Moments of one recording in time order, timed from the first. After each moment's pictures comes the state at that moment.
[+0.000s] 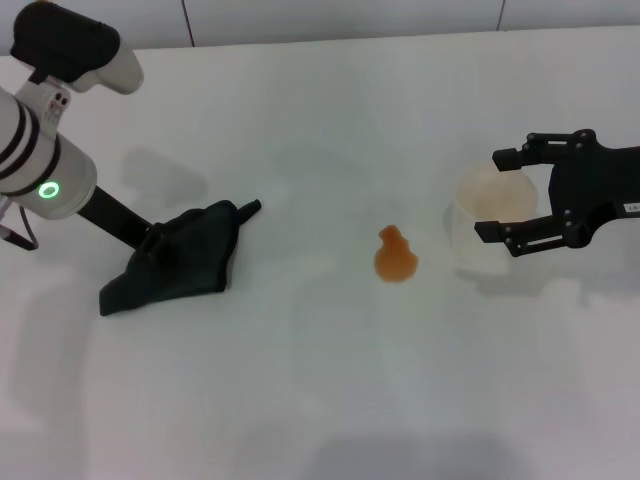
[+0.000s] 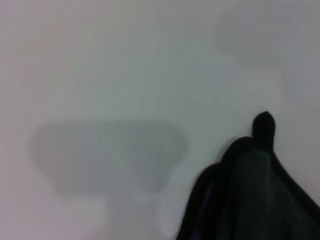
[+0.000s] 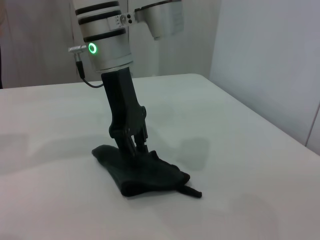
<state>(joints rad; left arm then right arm) -0.75 -2.08 1.18 0.94 2.75 1.38 -2.51 0.34 2.01 -1.13 -1.25 -1.88 -1.47 1.58</state>
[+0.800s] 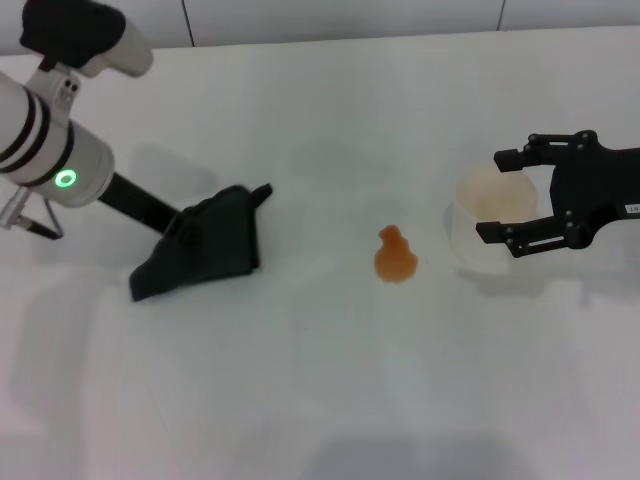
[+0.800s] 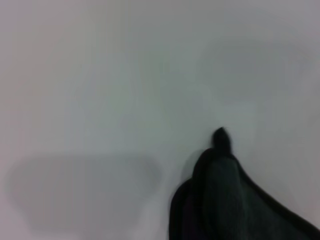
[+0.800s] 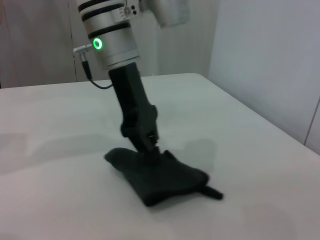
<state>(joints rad) -0.75 -2.08 1.18 0.95 2.65 1.35 -2.50 0.34 2.01 -1.13 -1.25 -1.88 -1.47 1.58</state>
